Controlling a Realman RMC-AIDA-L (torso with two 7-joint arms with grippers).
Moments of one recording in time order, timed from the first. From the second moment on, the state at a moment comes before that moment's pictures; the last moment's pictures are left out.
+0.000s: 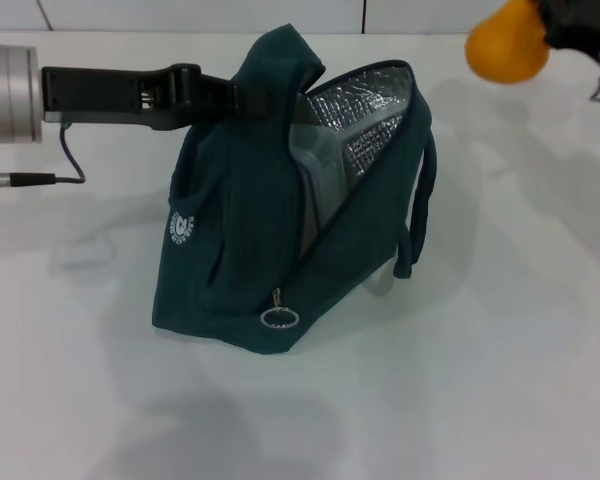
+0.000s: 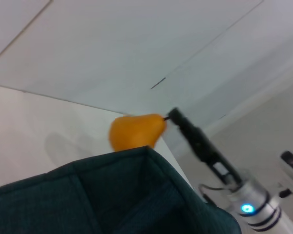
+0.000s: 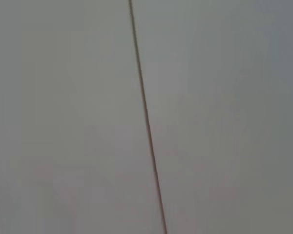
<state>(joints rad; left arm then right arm) -0.58 -2.02 0.79 0.94 1.89 1.67 -2.42 0.58 2.01 -1.48 -0.49 -0.46 -0.88 0.86</state>
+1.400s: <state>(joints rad) -0.57 -2.03 0.79 0.90 1.86 1.66 -2.42 0.67 2.03 -1.66 -0.54 -0.71 -1.31 1.34</state>
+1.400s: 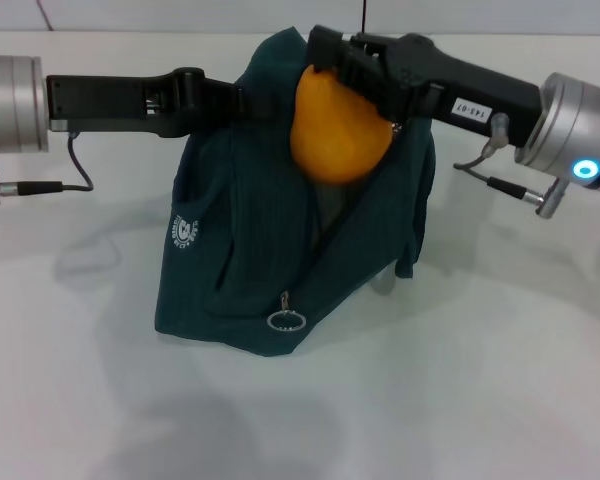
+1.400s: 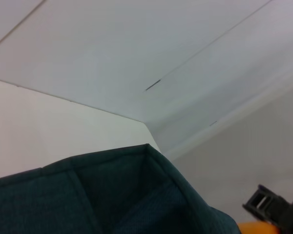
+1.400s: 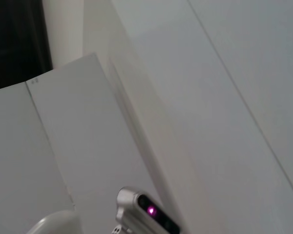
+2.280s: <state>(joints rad) -0.57 -2.02 0.76 0.90 1.86 1.66 -2.42 0.64 2.03 -1.73 -0.53 -0.71 -1.33 1.36</state>
